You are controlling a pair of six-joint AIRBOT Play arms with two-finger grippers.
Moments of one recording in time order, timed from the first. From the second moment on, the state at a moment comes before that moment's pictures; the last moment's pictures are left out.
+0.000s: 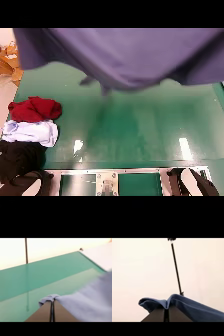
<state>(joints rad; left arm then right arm) -0.07 -0.89 1.75 1.01 -1.16 -1.33 -0.62 -0.80 1.61 -0.35 0.86 1.07</state>
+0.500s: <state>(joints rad) -0.07 -1.09 1.37 0.97 -1.14 -1.32 -0.36 -1.17 1.48 -0.50 0.88 1.10</state>
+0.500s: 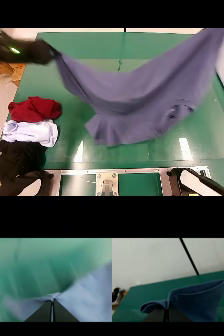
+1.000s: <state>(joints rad) -0.21 -1.40 0.89 0.80 -0.96 -1.24 -0.23 -1.62 1.47 -0.55 0.92 1.19</state>
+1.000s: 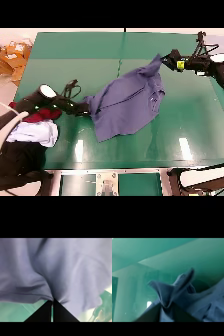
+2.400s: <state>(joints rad) 0.15 -1.46 1.30 0.79 -1.25 -1.21 0.08 -1.19 0.34 -0.42 0.80 1.41</state>
